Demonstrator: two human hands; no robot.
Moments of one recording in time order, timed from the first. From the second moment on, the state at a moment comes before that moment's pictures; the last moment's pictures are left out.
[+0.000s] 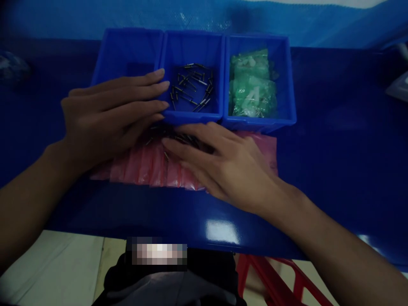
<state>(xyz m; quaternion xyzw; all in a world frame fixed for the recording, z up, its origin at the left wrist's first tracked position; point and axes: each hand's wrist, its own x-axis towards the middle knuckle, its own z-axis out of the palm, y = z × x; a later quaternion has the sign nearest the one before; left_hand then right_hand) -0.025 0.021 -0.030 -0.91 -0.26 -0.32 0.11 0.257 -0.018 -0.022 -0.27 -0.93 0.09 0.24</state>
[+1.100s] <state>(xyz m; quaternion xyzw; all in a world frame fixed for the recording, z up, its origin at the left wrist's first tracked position) -0.023 0.023 -0.030 -0.90 -0.25 -0.33 0.11 0.259 -0.015 -0.015 -0.28 -0.91 0.16 0.27</state>
